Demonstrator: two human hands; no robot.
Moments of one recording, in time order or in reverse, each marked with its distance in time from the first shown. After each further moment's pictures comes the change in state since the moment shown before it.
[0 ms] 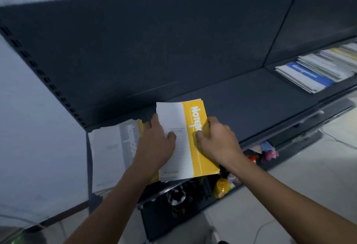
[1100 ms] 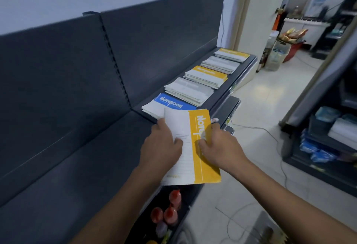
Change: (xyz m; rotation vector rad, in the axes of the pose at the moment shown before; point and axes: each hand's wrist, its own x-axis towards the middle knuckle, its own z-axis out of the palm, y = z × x) left_hand 0.112 0.409 0.324 0.186 -0.275 0.430; right_hand 0.124 0.366 -0.292 -0.098 0.256 0.413
